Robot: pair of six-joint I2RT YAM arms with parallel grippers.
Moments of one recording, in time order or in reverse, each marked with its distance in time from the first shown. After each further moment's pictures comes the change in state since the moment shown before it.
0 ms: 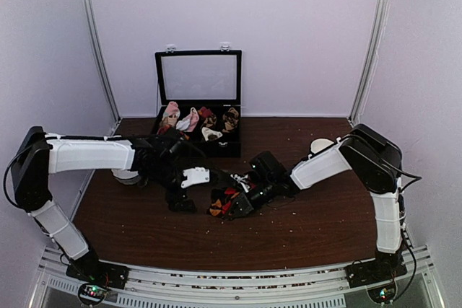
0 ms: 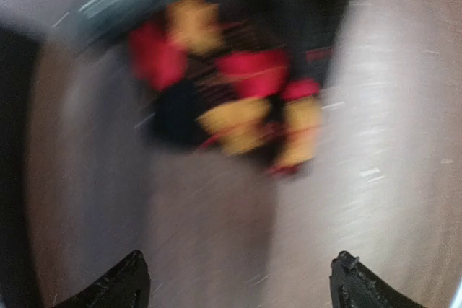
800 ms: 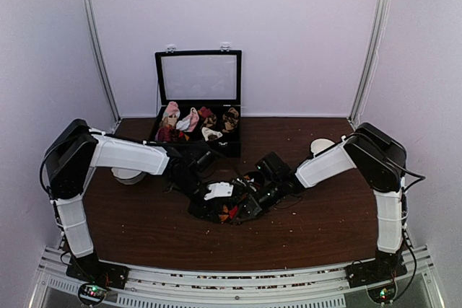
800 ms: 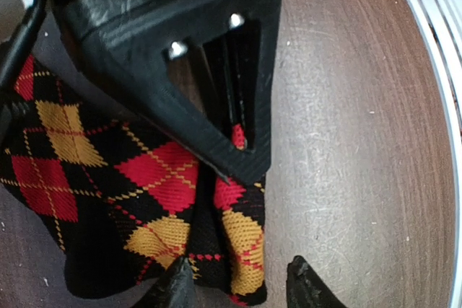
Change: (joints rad) left arm -0.108 0.279 0.123 0.064 0.290 0.087; right arm -0.023 -0.031 -0.039 -0.107 -0.085 -0.015
